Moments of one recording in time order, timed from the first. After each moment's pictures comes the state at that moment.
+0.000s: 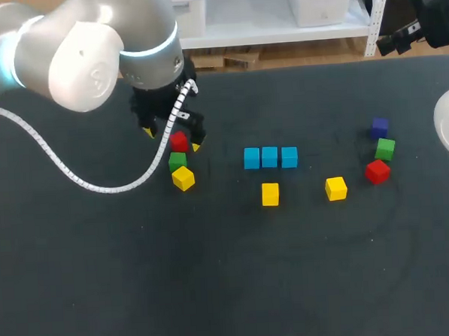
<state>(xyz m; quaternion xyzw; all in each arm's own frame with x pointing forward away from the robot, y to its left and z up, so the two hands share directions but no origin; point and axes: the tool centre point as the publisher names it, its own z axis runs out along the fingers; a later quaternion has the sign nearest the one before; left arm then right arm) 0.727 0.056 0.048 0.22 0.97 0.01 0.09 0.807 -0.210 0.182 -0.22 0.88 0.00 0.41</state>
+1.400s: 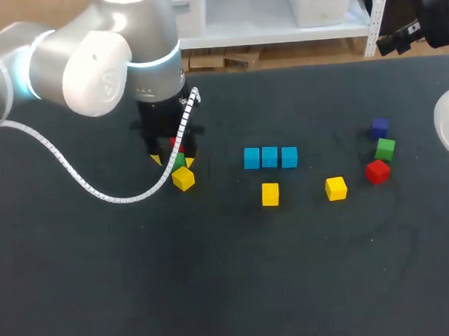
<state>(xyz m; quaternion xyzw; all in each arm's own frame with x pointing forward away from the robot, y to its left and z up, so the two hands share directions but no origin) 0.713 0.061 0.003 0.11 0.99 -0.01 0.01 0.807 -0.210 0.182 -0.22 0.88 0.00 0.41</state>
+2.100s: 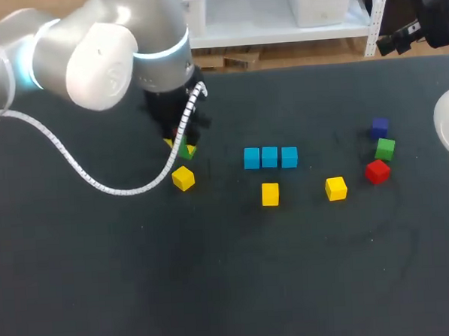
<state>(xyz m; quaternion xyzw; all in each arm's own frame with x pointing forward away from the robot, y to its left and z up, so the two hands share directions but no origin) 0.727 0.042 0.037 0.24 0.97 -0.01 0.06 0.807 -0.210 0.182 -0.22 0.88 0.00 0.41</state>
